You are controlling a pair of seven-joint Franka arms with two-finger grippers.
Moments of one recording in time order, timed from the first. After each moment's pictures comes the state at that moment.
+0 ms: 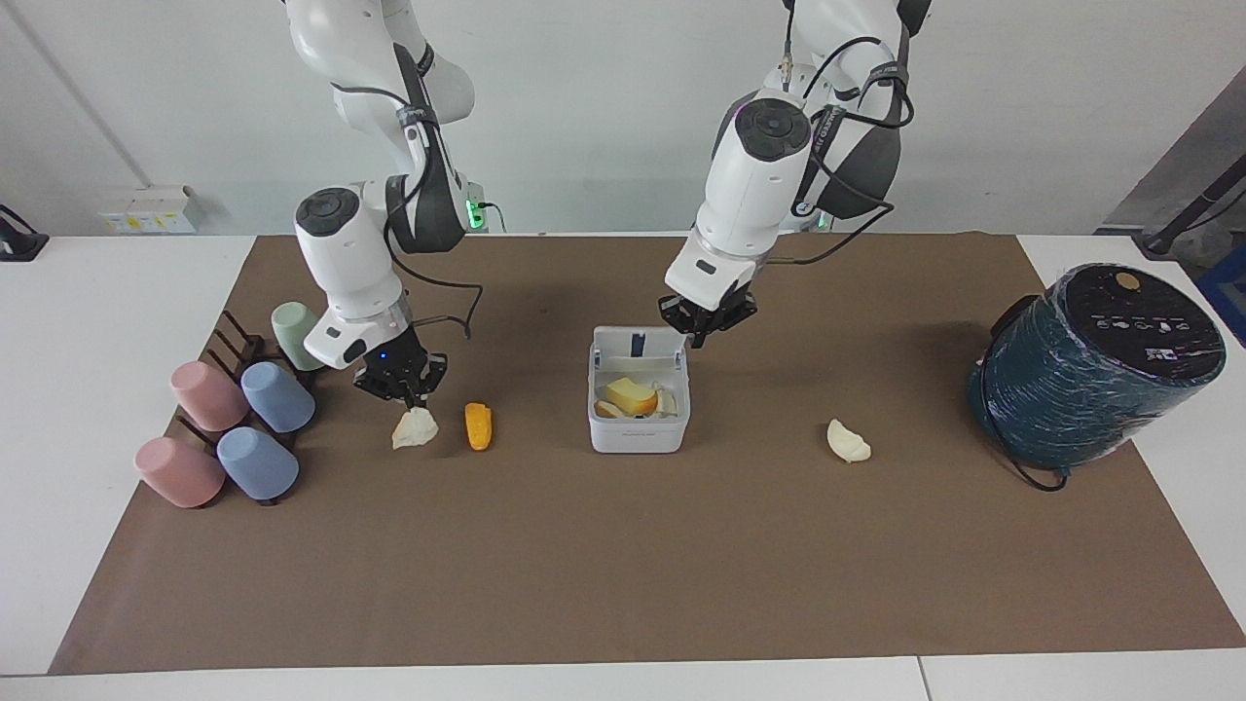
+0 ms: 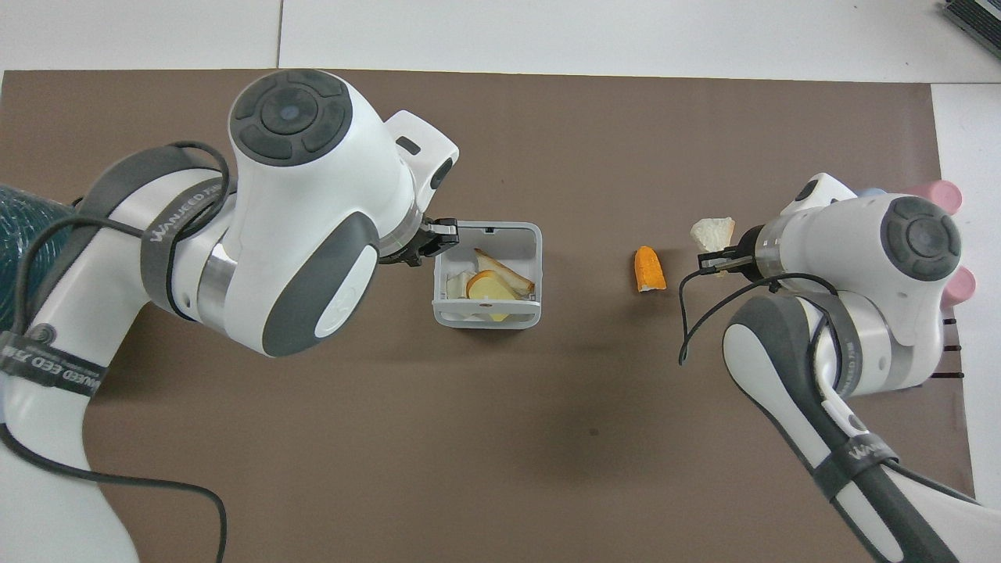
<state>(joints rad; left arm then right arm) -0.45 0.27 -0.09 -1.47 -0.05 1.74 -0.59 0.16 0.08 -0.03 -2.07 0.05 2.29 -0.04</state>
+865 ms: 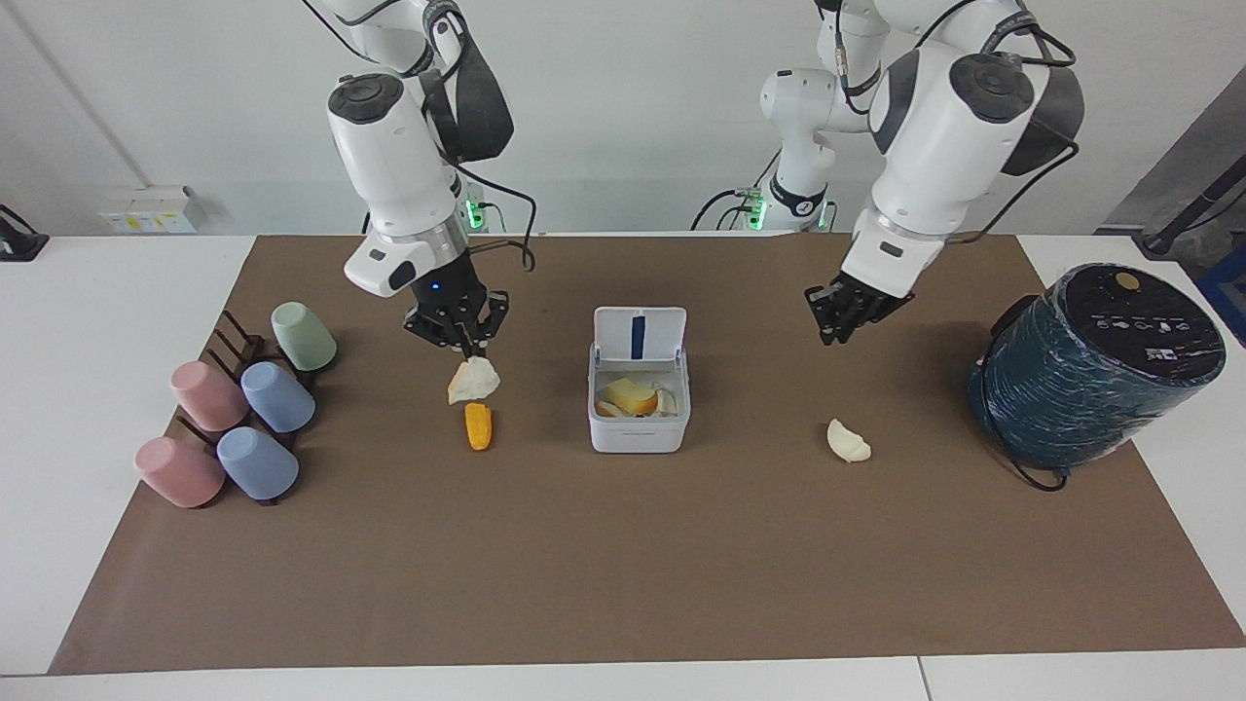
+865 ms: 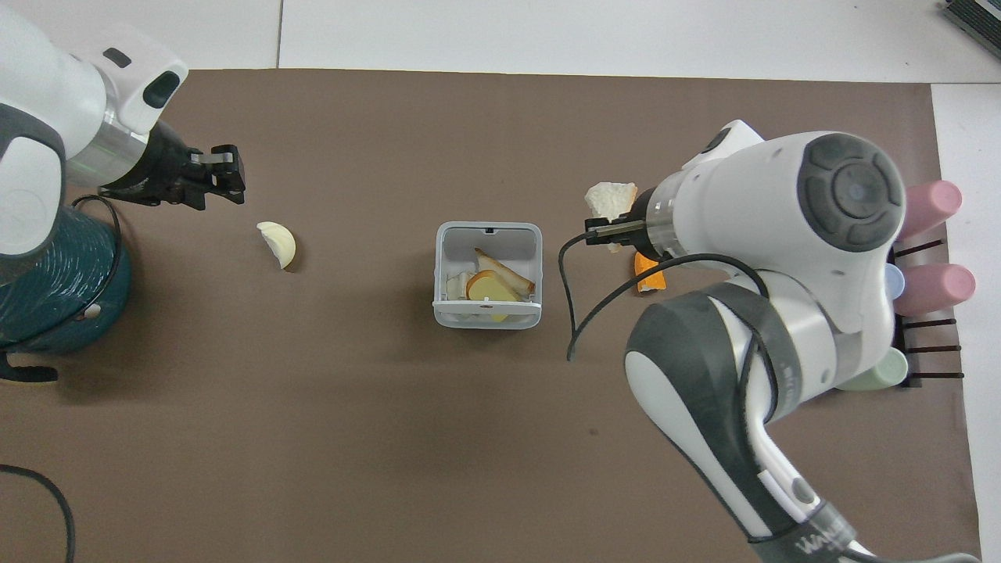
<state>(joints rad) -0.10 0.21 -0.08 -1.45 -0.05 1.72 -0.26 0.26 0.15 0.16 -1.73 0.08 2.12 0.29</state>
